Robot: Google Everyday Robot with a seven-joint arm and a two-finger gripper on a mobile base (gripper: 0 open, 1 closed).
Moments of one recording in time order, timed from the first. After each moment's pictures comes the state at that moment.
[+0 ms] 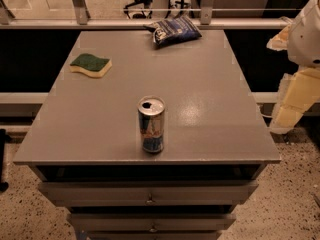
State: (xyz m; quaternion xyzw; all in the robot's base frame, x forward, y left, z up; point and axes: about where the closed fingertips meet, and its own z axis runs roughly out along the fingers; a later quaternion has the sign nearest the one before) arm 0.438 -0.216 0.979 -0.60 0.78 -0.04 0.16
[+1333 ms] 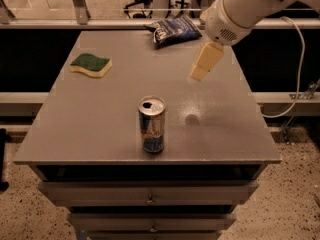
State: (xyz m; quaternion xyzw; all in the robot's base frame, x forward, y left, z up) arm 0.612 -0.111 0.957 -0.60 0.73 -0.02 0.32
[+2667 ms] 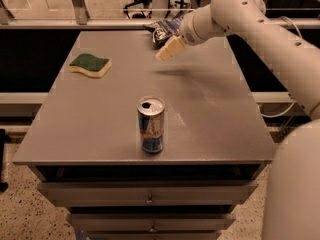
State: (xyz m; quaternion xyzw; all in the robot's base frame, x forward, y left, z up) arm 0.803 -0.065 0.895 -0.47 0.75 0.05 0.47
